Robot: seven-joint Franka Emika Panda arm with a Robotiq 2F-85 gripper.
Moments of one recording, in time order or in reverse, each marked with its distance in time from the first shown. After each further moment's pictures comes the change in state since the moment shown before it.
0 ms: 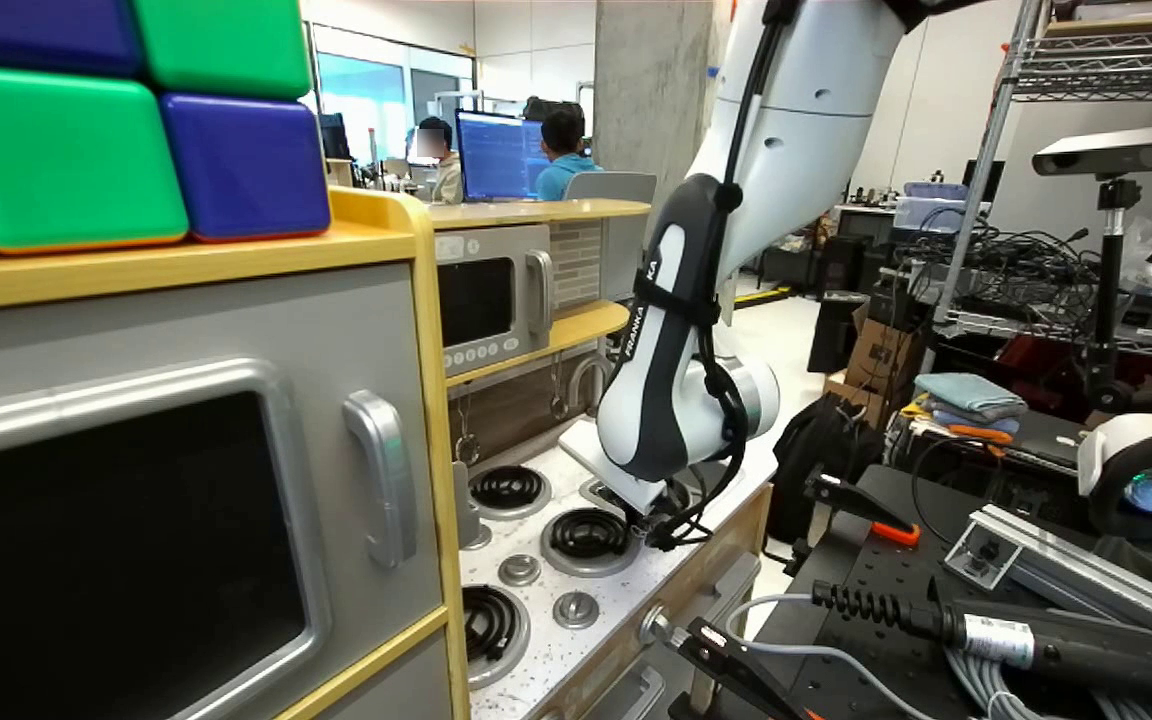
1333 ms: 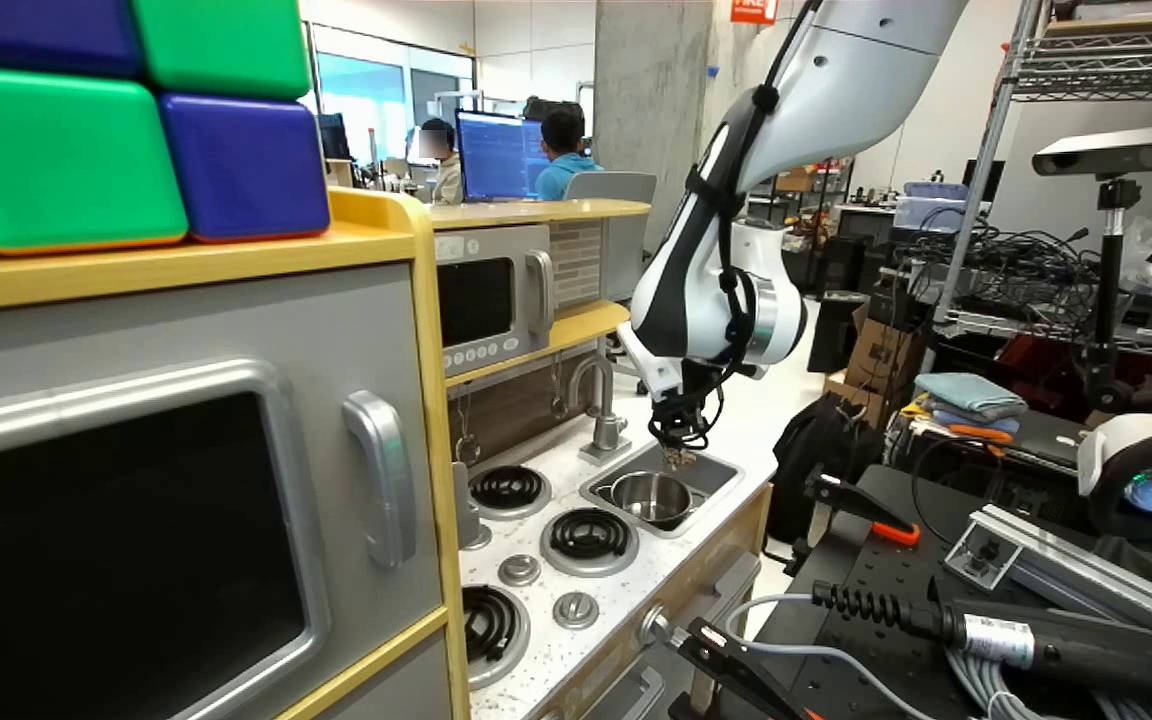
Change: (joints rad) arm -0.298 -0.135 0.120 0.014 0.206 0.001 -0.007
